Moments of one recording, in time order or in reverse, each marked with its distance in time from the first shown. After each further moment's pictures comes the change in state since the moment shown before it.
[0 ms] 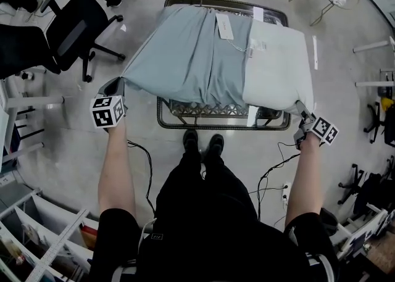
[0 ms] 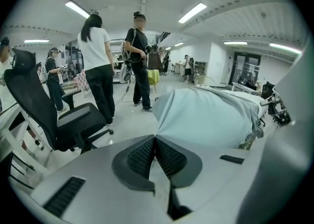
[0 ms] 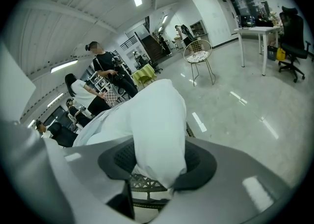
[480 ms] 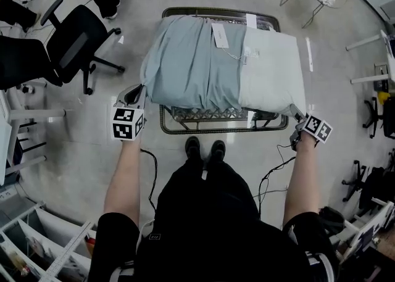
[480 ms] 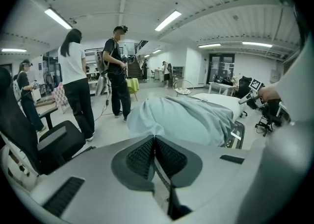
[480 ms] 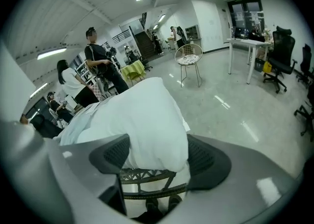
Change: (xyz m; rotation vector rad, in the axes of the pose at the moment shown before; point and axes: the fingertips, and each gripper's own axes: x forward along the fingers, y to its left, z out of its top) left arm -0.016 -0.090 0.036 0.170 -0.101 -0.186; right arm -0.019 -0.016 -0.017 -0.027 0.019 -0.212
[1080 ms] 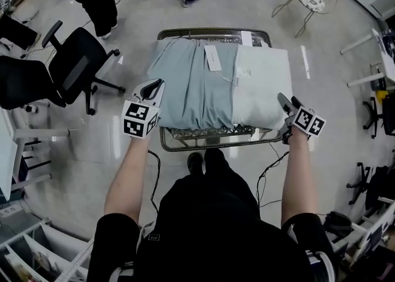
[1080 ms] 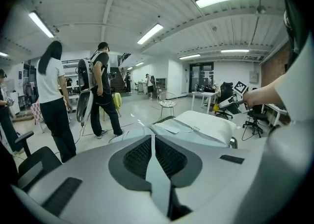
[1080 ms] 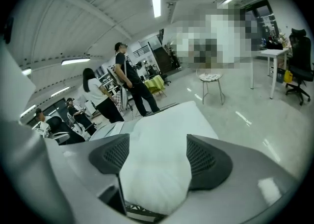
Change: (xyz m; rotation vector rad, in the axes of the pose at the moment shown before) left arm 0.035 -0.052 0.124 0.124 -0.146 -0.176; right arm 0.008 0.118 0.081 -0.097 -0.164 0.211
